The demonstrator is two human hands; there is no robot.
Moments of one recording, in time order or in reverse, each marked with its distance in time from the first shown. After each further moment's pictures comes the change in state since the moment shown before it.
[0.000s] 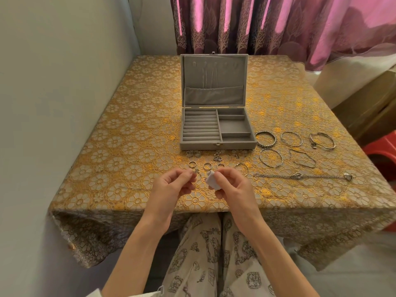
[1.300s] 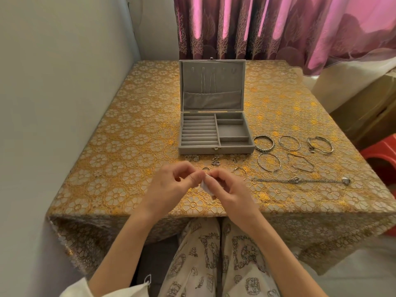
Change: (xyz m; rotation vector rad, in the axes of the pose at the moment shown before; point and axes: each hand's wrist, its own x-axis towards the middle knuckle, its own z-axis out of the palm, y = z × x) left_hand 0.003 0.033 0.002 0.625 -0.212 0.400; right_hand 0.004 -0.015 0.000 -0.320 -0.266 -0.311
